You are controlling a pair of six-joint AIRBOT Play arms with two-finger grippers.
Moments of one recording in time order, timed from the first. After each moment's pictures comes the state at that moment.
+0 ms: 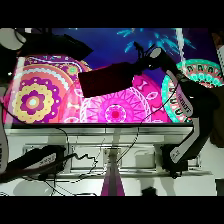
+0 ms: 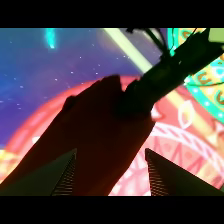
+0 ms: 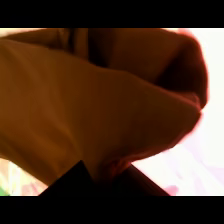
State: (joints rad) left arm -0.21 -1.21 1.44 0.89 -1.06 -1.00; right arm 0.19 -1.88 1.60 -0.84 1.07 1.35
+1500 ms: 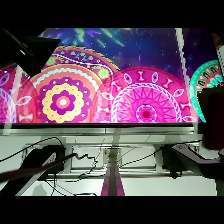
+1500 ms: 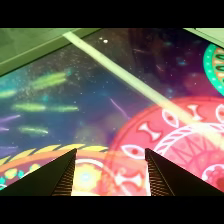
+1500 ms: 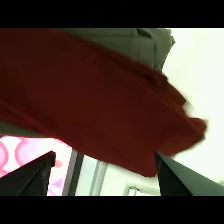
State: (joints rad) left arm -0.17 -0.79 1.44 0.96 -1.10 -1.00; right arm -1.18 -1.14 1.50 -1.63 1.57 1.74
